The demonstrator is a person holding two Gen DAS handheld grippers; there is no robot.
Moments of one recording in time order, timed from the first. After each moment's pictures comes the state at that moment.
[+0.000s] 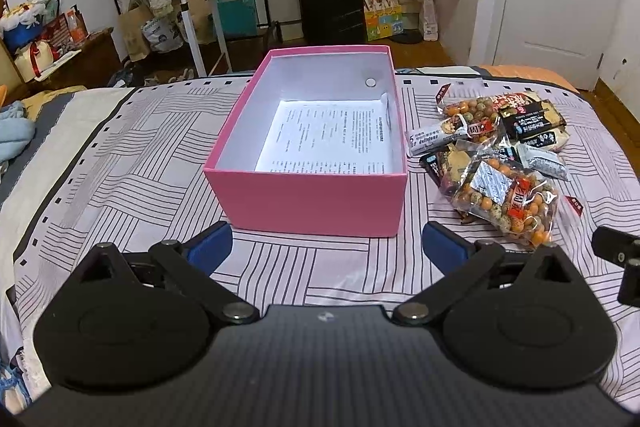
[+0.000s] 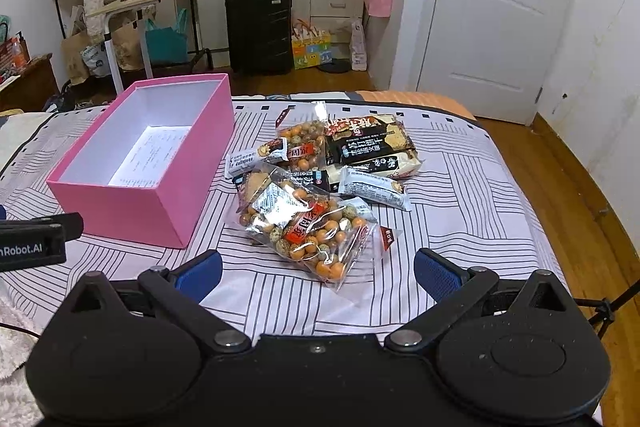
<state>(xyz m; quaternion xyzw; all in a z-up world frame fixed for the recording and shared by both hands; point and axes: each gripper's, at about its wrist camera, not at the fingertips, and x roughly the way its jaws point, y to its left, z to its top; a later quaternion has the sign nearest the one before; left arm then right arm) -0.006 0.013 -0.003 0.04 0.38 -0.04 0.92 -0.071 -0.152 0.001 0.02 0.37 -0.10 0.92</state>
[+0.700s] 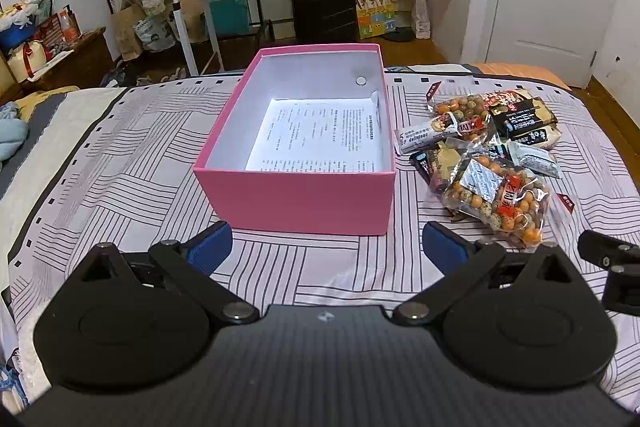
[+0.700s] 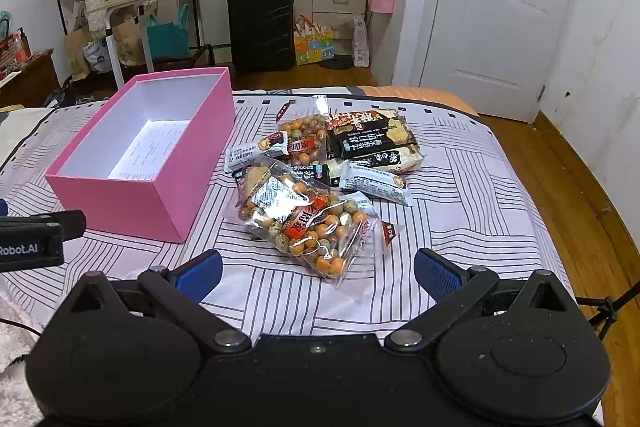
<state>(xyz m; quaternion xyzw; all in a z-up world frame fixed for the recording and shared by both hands) -0.007 0.006 -0.004 0.04 0.38 -0.05 0.92 -0.069 -0.154 -0.007 0.01 0.38 -0.09 0.92</state>
